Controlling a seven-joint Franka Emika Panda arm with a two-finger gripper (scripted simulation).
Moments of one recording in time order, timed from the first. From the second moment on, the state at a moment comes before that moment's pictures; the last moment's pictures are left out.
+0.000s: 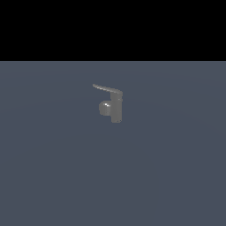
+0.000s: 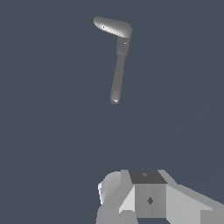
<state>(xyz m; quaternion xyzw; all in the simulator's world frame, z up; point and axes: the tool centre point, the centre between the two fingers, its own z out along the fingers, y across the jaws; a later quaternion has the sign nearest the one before) -0.249 -0.002 0.490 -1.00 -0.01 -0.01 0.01</state>
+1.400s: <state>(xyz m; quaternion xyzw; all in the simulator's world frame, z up) -0.196 0.065 0.431 -0.99 0.15 -0.01 0.01</state>
